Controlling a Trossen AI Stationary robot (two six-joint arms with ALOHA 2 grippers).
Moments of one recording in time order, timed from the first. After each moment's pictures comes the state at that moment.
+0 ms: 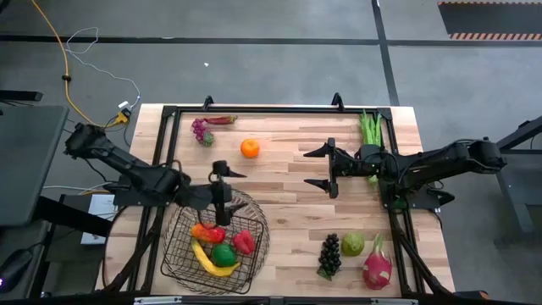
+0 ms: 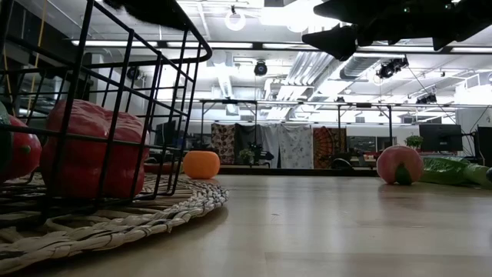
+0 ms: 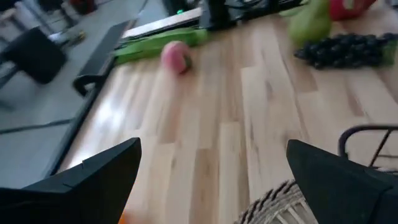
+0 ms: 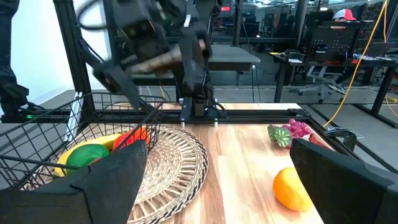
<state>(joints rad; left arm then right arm) -0.28 1.18 0.77 -0.15 -0.59 0.04 -0.02 1.04 0.46 0.56 -0.03 -0.03</state>
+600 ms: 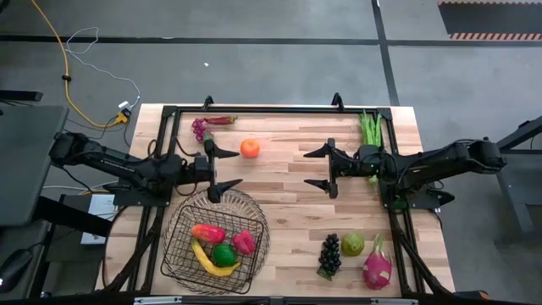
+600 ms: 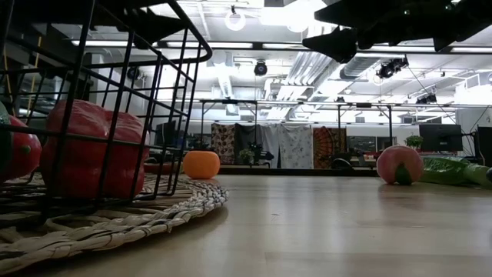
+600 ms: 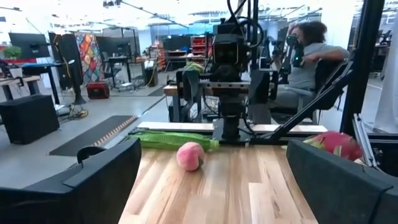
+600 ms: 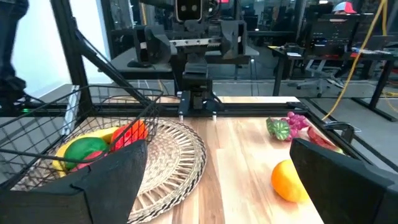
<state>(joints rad) -0.03 0.93 0.35 0.65 -0.31 0.07 -0.02 1.04 0.45 0.54 -0.01 -0.03</state>
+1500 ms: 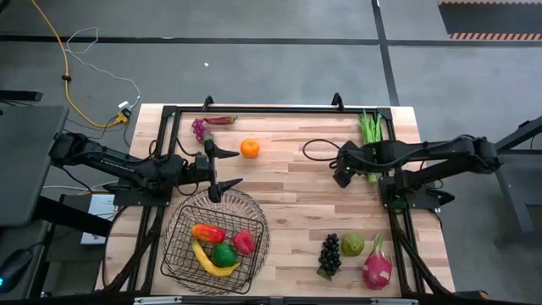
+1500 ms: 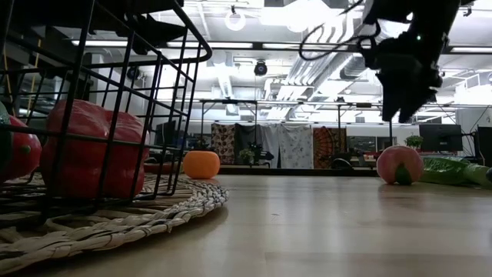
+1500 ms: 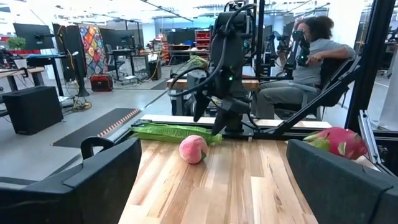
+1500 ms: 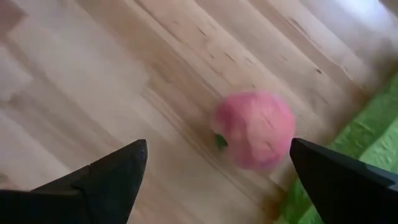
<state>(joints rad) -0.03 0.93 0.35 0.62 -0.33 0.05 -0.06 1.11 0.81 -1.00 0.32 0.73</state>
